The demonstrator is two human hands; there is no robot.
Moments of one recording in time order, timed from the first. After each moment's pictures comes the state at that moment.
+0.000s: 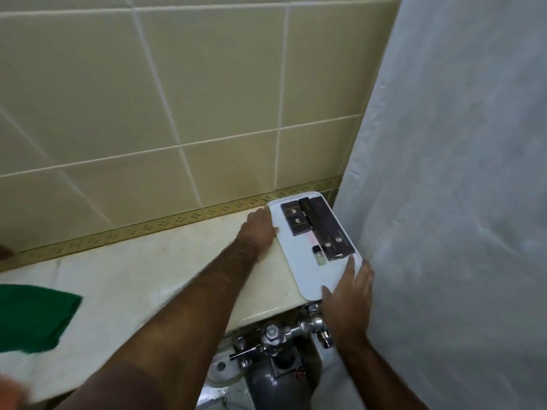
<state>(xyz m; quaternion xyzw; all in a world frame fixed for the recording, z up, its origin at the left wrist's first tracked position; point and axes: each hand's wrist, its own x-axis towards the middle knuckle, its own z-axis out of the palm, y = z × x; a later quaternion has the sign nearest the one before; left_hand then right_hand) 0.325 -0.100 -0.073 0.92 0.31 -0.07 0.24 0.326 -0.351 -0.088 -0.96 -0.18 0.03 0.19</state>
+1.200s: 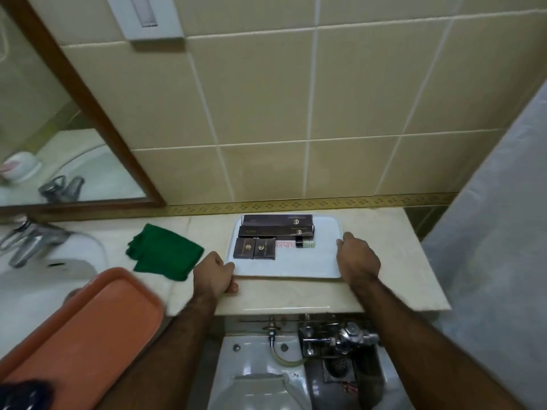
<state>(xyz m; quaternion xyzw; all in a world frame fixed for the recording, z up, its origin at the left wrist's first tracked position) -0.001 -0.069 -0.062 0.56 0.68 0.19 0.44 0.281 -0.183 -0.066 -0.92 -0.36 0.09 0.11</state>
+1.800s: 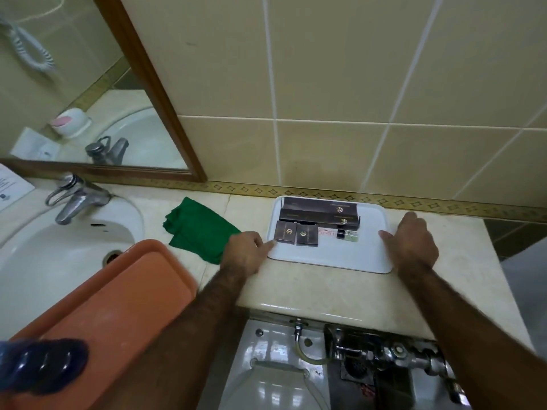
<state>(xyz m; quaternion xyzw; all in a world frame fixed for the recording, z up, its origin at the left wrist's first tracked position) -0.012 -0.023 -0.072 0.66 0.67 0.08 0.33 0.301 -0.121 -0.078 -0.93 -0.34 0.07 0.13</state>
